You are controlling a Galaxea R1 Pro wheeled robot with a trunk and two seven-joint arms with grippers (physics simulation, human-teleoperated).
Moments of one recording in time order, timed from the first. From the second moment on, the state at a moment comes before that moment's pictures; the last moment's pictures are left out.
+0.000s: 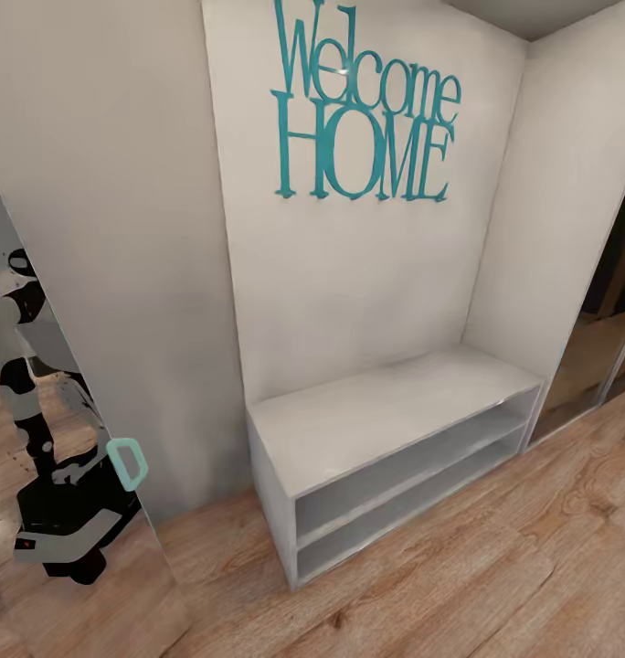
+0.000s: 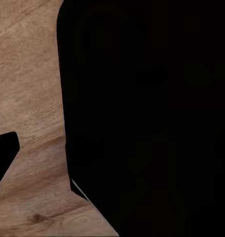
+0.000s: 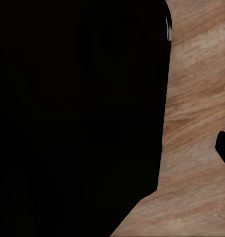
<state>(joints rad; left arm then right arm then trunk) 0.00 0.00 0.00 0.00 0.00 0.00 0.00 0.00 0.00 0.00 0.00 0.00 0.00 0.00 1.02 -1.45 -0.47</state>
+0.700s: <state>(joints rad) 0.02 0.00 0.03 0.01 -0.01 0.03 -0.01 -0.05 0.03 0.00 -0.04 0.01 0.02 0.00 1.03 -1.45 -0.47</state>
